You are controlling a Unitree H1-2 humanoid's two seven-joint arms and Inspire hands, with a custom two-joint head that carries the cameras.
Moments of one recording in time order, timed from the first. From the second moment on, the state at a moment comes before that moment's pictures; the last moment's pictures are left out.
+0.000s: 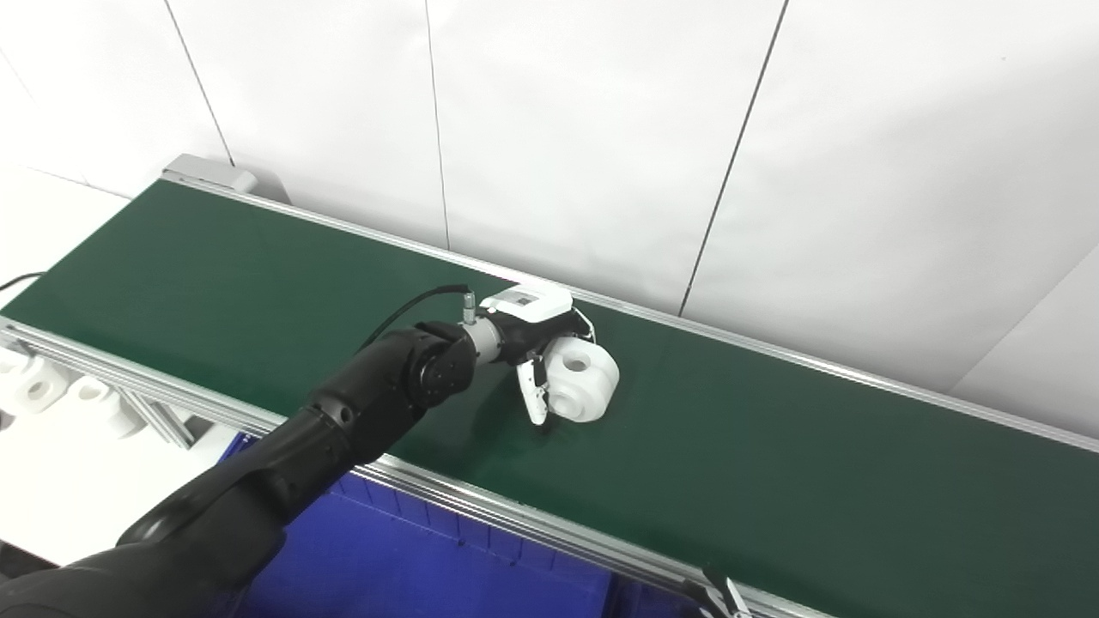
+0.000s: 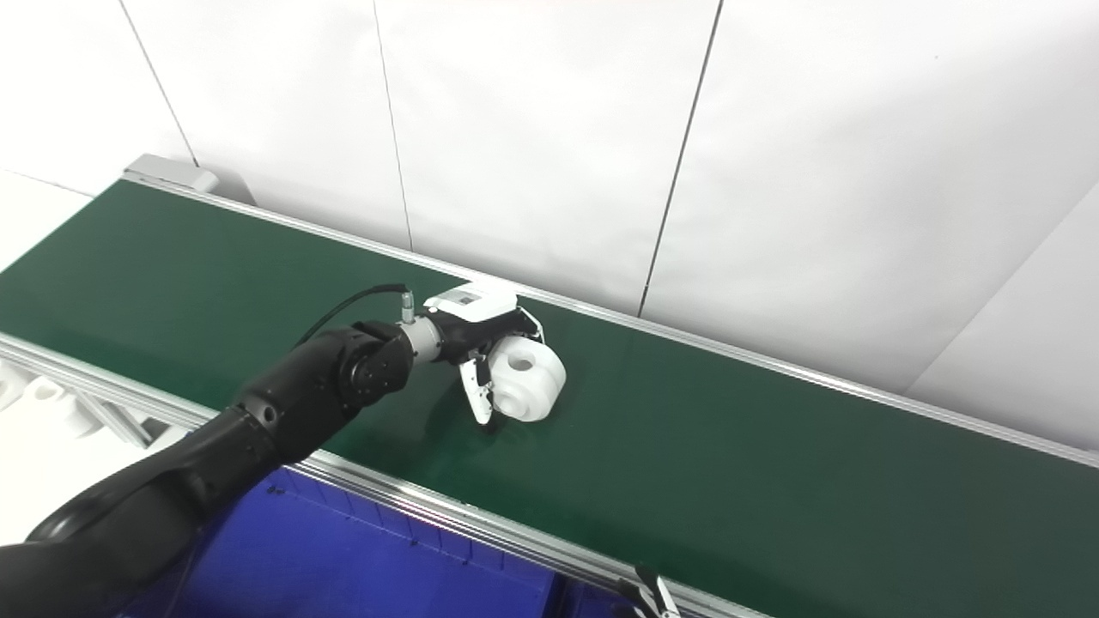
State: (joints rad) left arm -0.51 0.37 -0.48 0.47 0.68 -0.11 -0.26; right arm 0.37 -0.23 0.61 0.07 -0.22 -0.42 -0.39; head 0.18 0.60
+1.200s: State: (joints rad) left arm 0.05 0.55 -0.17 -0.58 0.51 0.09 -0.51; right arm 0.45 -0.24 0.38 -0.14 -0.09 -0.42 -0.10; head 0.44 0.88
